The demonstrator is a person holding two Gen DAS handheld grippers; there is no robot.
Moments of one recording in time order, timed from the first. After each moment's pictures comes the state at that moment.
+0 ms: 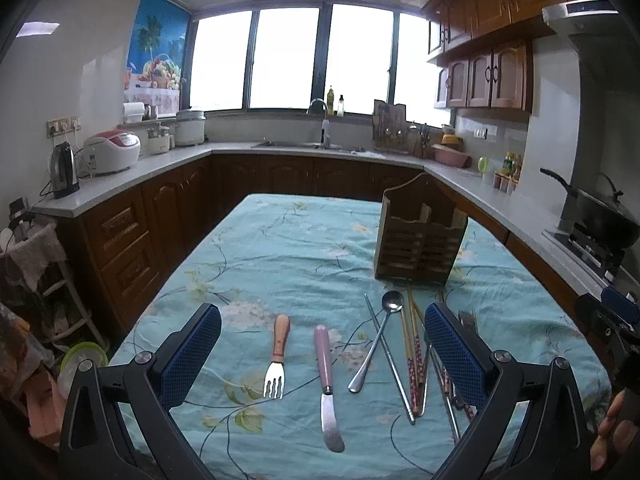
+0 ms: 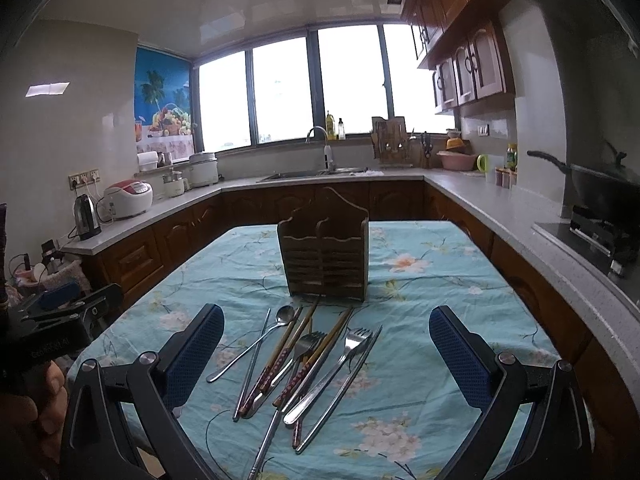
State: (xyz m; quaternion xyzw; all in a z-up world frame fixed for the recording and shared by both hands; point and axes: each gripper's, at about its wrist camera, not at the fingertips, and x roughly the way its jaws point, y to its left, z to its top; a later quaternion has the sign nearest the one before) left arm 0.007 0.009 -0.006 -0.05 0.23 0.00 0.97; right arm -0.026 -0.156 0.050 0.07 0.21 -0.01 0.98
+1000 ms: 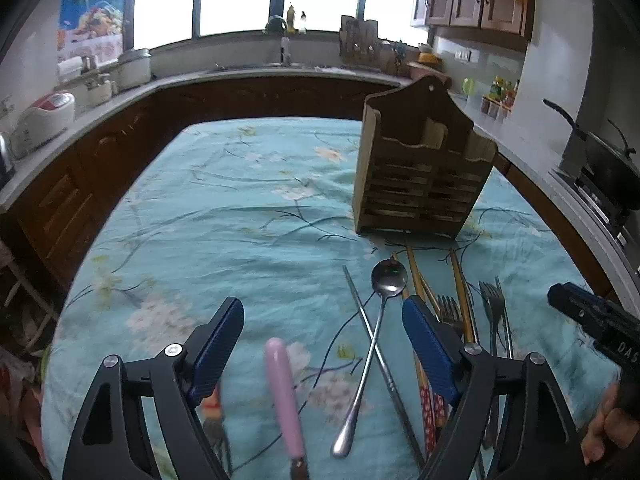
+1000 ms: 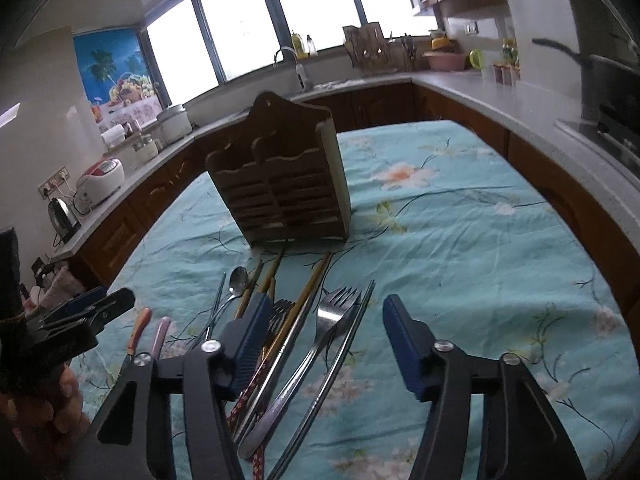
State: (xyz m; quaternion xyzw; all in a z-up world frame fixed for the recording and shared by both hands) left arm 0.164 -0.003 -0.019 -0.02 0.38 -0.06 0.92; right arm 0.085 -0.206 -0.024 0.16 0.36 0.00 0.92
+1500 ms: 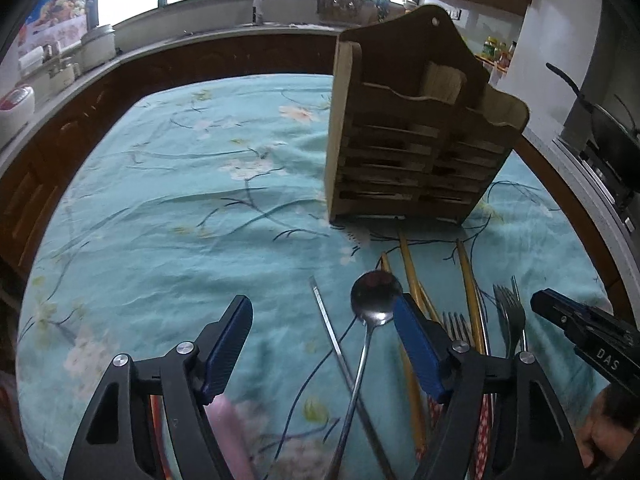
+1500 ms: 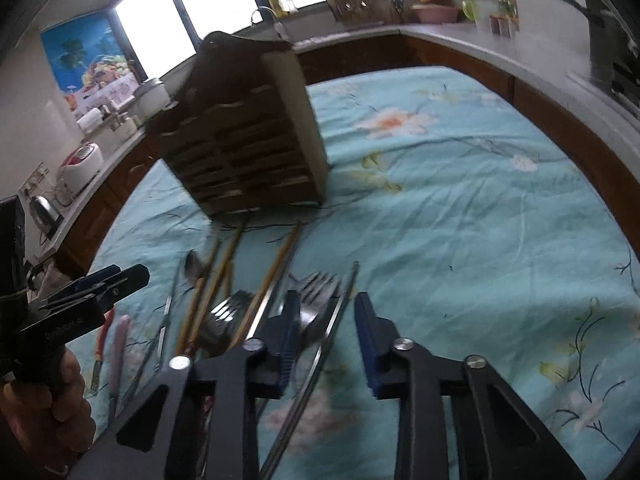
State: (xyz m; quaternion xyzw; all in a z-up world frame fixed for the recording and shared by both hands) left arm 0.240 -0.033 -0.046 0.00 0.44 -0.10 0.89; right arm 0.134 -0.228 -0.071 0.19 0.43 -0.02 0.88
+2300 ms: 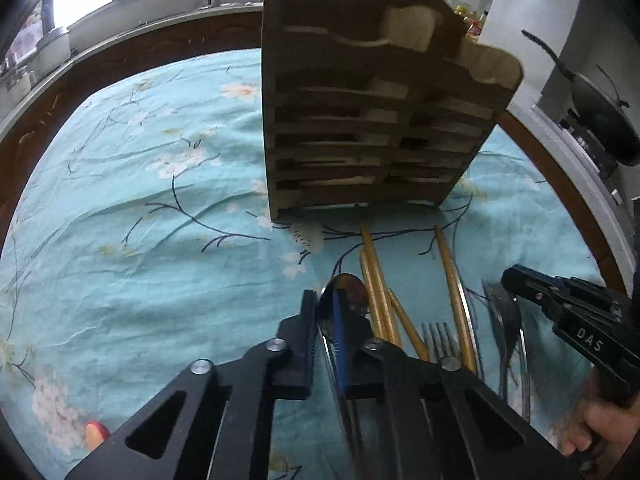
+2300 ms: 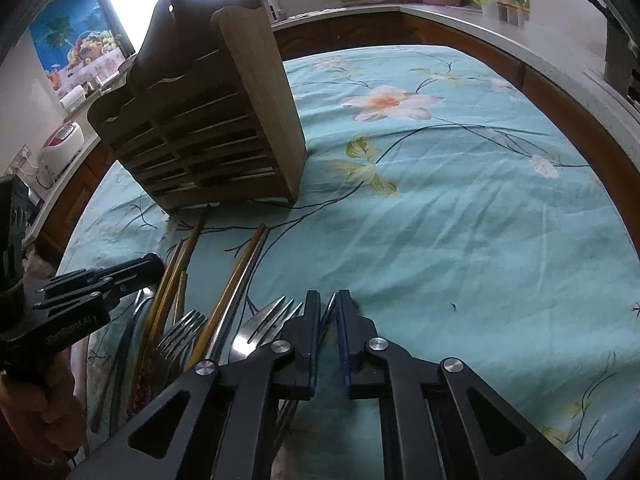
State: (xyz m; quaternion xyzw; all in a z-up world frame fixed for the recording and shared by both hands) left arm 0.285 -0.056 -0.076 0.01 0.47 -0.16 0.87; right arm 0.168 -0.234 -0.089 0.16 0.47 -0.02 0.87
